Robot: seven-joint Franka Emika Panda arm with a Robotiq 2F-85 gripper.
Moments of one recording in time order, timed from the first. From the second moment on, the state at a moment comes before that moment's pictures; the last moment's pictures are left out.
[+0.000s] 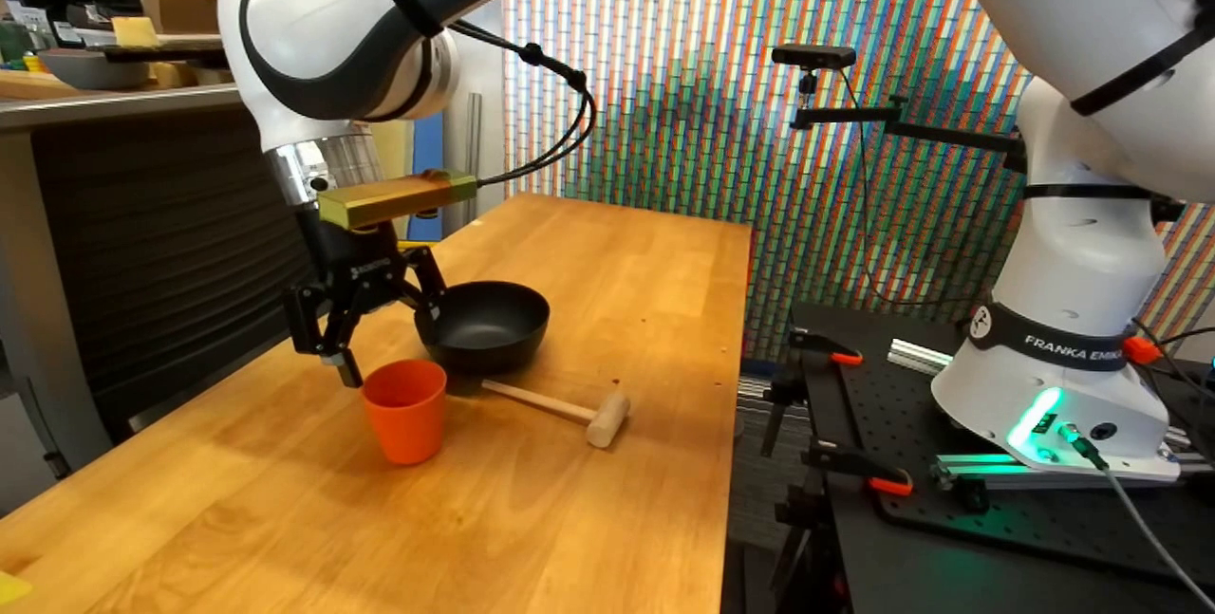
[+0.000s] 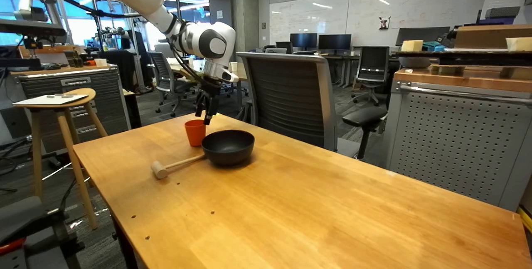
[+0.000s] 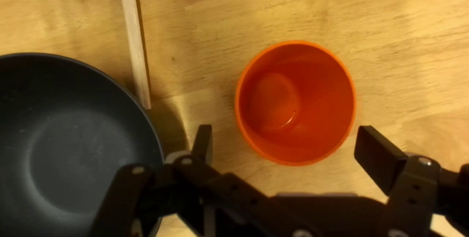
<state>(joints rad) 0.20 0.86 0.08 -1.26 0.14 1.86 0.46</state>
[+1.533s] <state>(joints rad) 0.18 0.78 0.08 -1.38 0.26 1.93 0.51</state>
